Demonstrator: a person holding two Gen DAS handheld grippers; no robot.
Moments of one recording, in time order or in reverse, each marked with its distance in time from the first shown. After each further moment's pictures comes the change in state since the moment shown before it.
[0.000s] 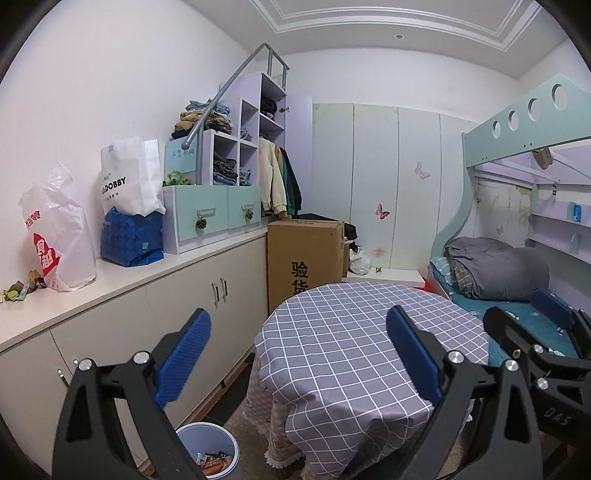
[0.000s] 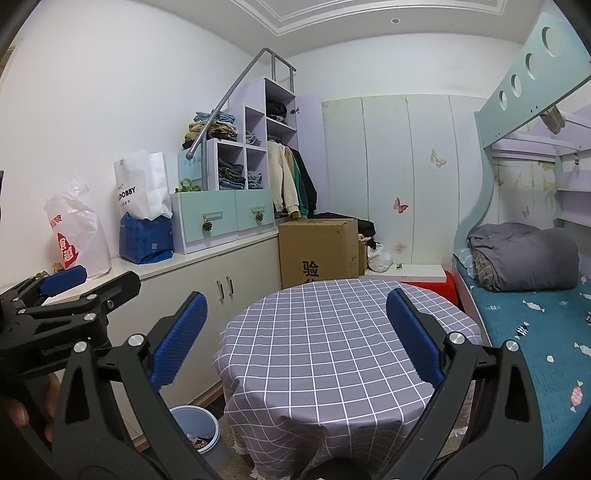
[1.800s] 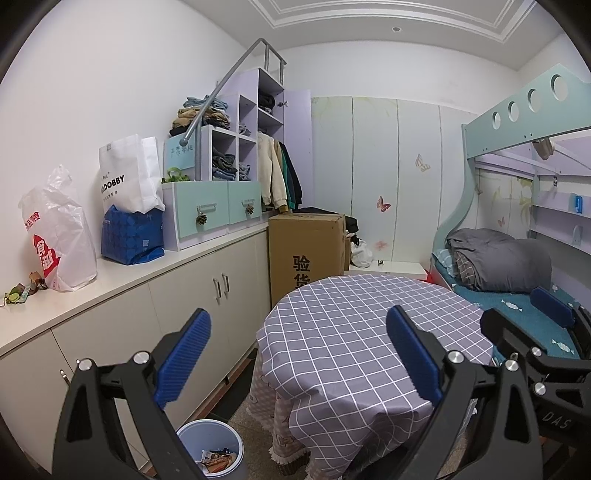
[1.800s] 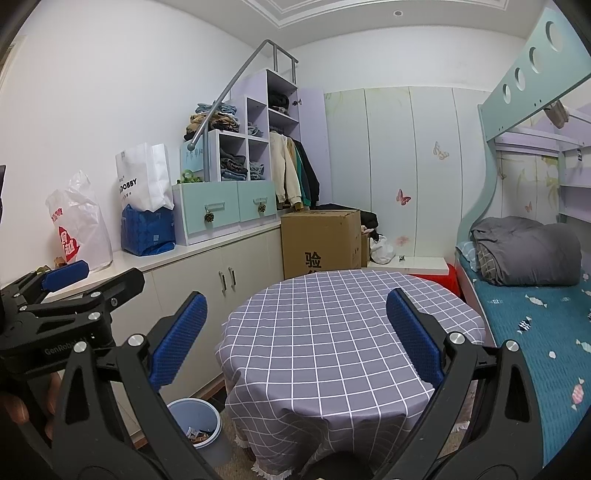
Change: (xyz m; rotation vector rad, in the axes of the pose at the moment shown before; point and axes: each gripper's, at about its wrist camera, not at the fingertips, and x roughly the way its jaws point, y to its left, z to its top) left arm 0.009 0.012 -0.002 0.019 0.019 0.003; right arm 0.009 -0.002 -0.008 0.000 0.032 0.013
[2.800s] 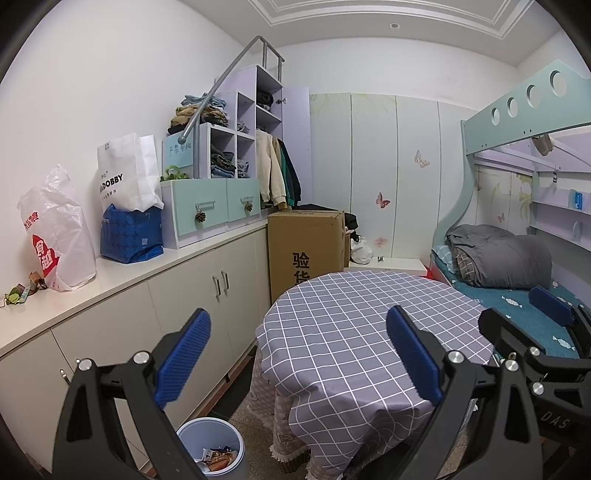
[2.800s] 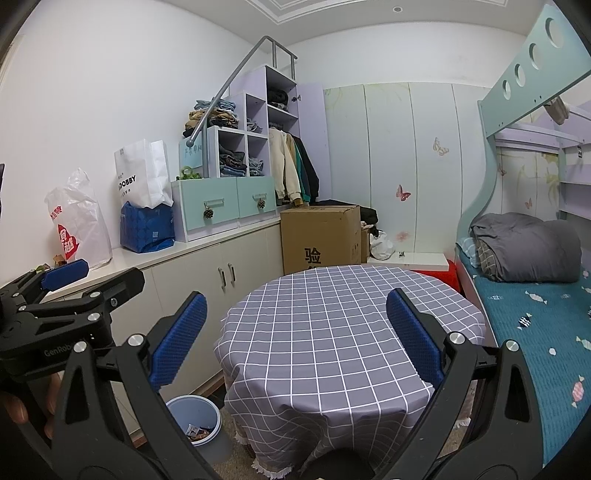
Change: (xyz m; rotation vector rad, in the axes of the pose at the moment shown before) left arm 0.005 0.005 -0.005 0.007 0.007 -0.008; right arm 0.002 -0.002 -0.005 0.003 0.014 -0.001
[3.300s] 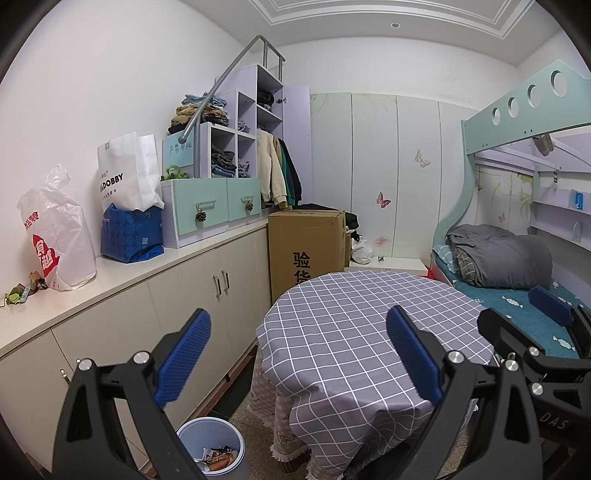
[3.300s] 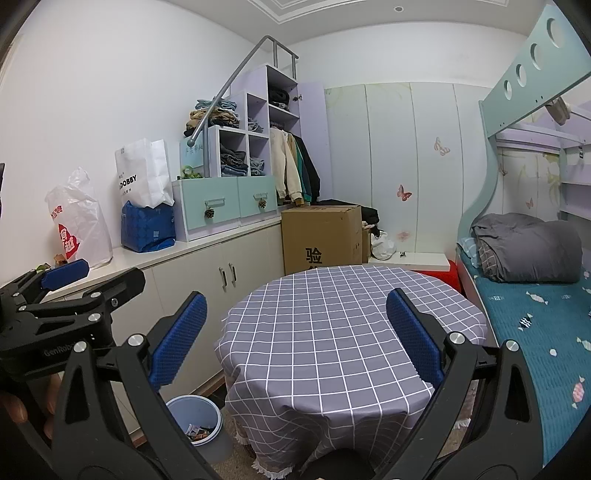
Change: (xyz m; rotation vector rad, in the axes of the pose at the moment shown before) left arm 0.001 0.003 0.000 0.002 0.001 -0.001; right arm 0.001 0.002 -0.003 0.000 0.001 0.002
